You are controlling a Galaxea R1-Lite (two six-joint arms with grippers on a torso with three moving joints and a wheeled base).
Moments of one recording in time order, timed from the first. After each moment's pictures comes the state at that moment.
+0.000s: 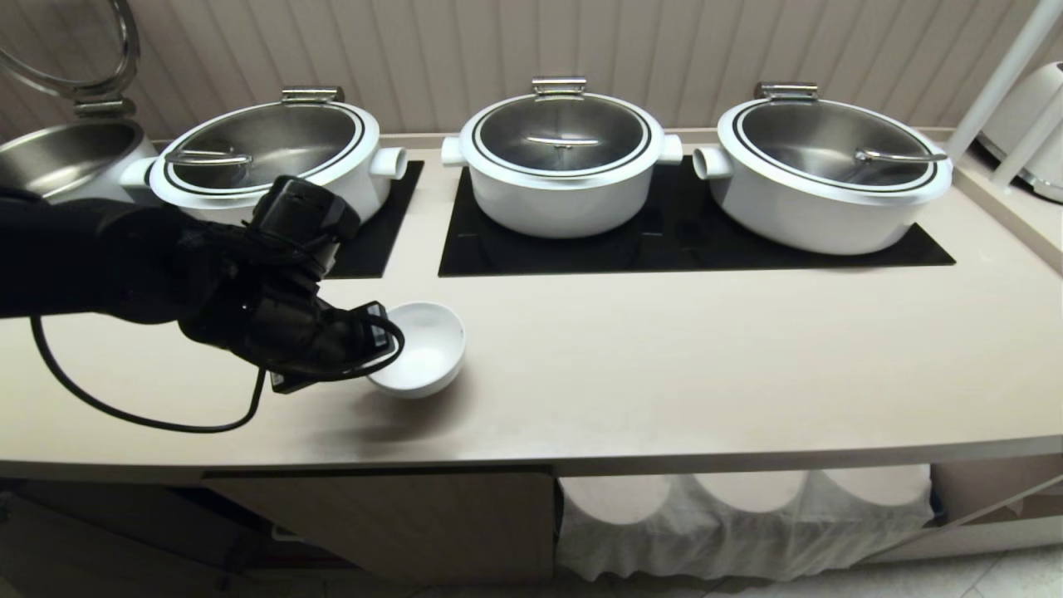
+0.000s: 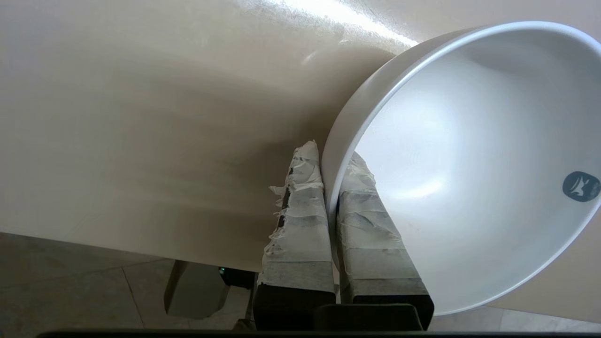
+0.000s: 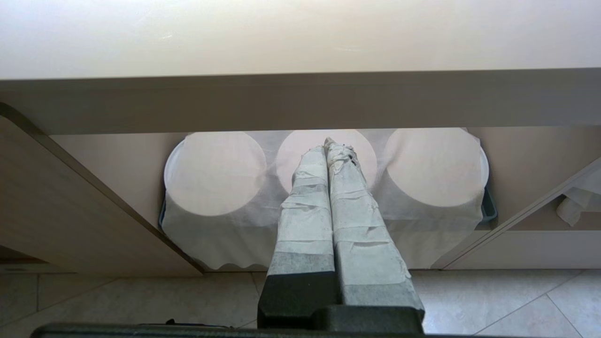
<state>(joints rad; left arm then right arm) -0.34 1.76 -1.31 0.44 0.15 -0.66 0.00 0.00 0.00 0.00 -0.01 0.01</state>
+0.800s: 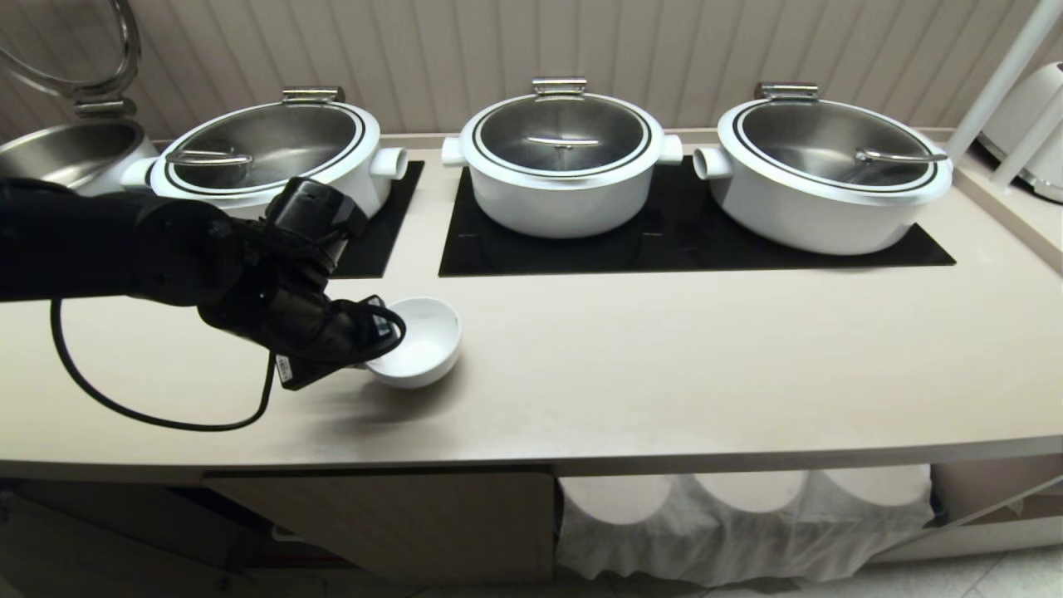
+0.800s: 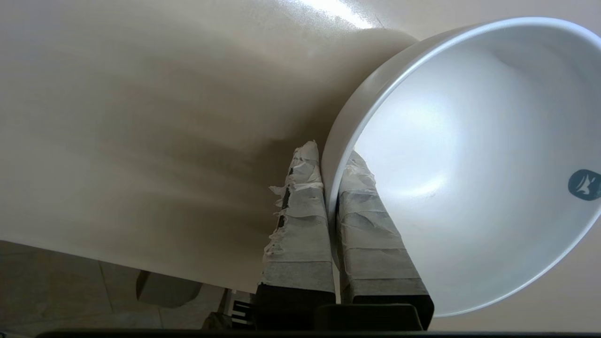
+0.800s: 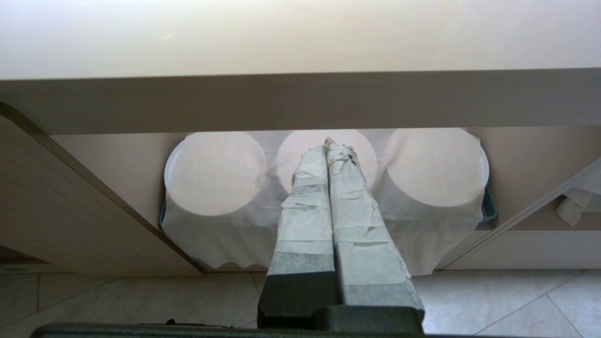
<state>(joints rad) -0.32 1.83 -1.37 0.47 0.14 -0.74 0.00 0.00 0.00 0.00 -0.01 0.01</state>
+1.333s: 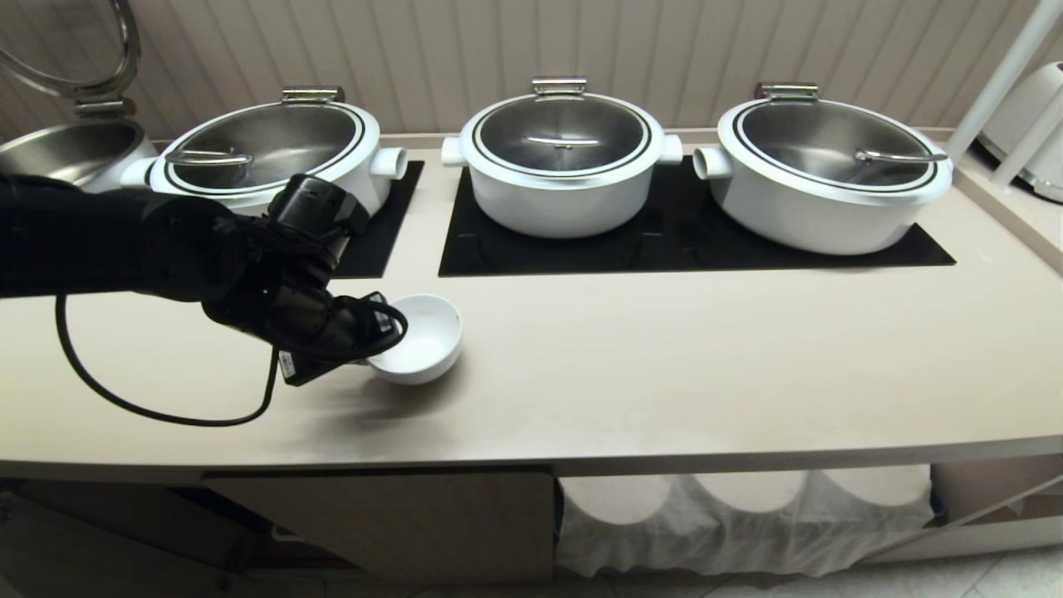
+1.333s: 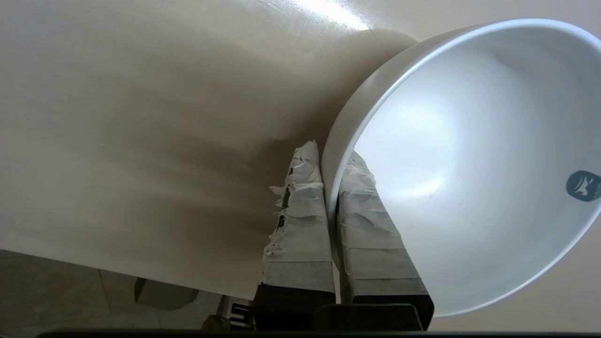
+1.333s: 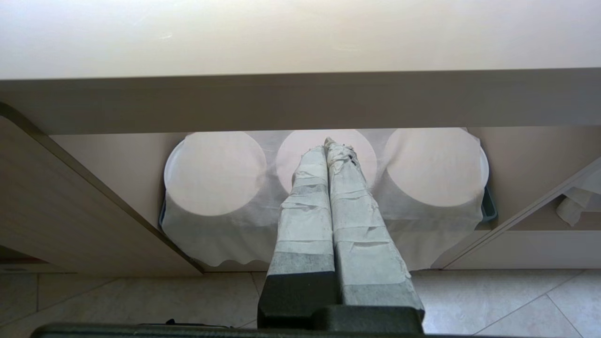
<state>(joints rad) -0.31 1.84 -1.39 0.48 0.14 -0.74 0.00 0.00 0.00 0.00 -0.01 0.01</state>
